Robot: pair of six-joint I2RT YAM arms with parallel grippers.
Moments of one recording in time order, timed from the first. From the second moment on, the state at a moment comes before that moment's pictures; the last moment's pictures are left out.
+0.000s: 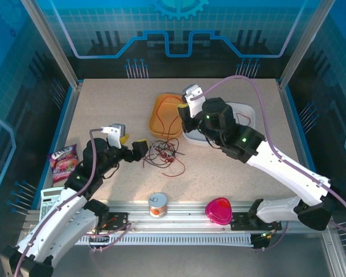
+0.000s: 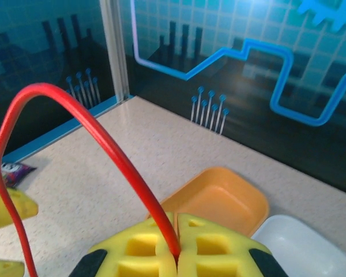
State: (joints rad) left arm -0.38 0.65 0.56 -0.21 0.15 -0.38; right arm 0.88 1.26 1.39 -0.38 0.30 0.03
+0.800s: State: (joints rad) left arm -0.41 1.00 0.56 -0.05 0.20 -0.51; right arm 0.88 1.28 1.73 -0.52 0.22 -0.02
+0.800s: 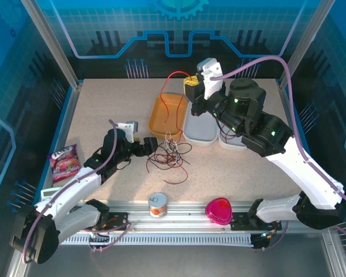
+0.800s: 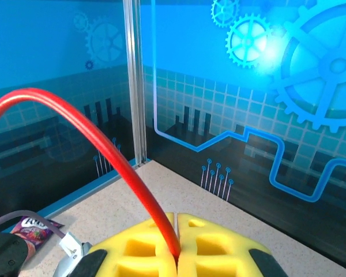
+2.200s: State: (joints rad) left arm -0.63 1.25 0.55 0.10 -0.02 -0.28; right arm 0.80 1.26 1.81 -0.63 0.45 -0.05
